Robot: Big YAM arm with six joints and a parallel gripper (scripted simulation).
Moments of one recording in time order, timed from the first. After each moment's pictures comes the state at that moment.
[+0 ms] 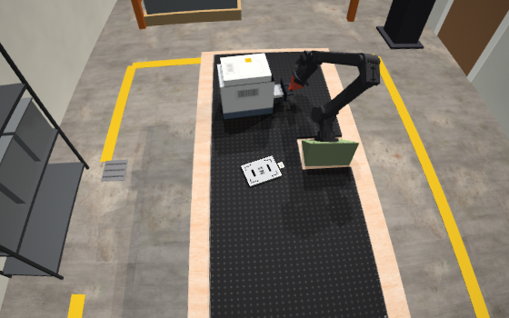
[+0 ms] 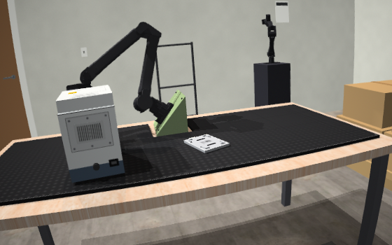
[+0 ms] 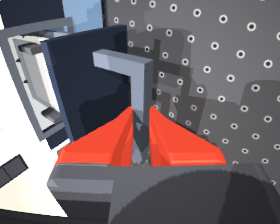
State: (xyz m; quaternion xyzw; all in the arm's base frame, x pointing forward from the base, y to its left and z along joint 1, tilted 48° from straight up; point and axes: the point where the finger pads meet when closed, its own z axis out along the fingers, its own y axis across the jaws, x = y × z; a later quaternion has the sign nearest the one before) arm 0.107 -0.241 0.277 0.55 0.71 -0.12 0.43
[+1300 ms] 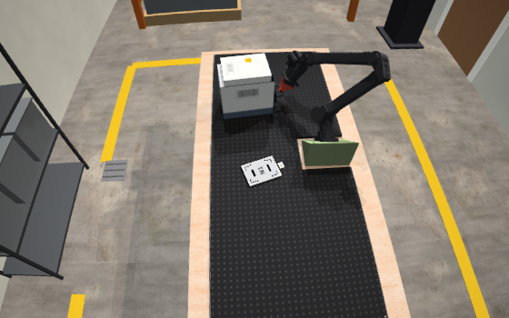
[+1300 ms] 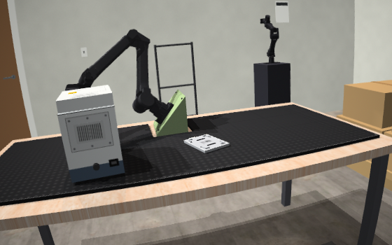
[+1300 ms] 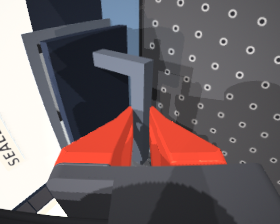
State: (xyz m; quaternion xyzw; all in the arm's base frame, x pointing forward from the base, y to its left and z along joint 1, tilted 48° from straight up) arm 0.163 -0.244 0.271 0.55 0.71 -0.12 0.43
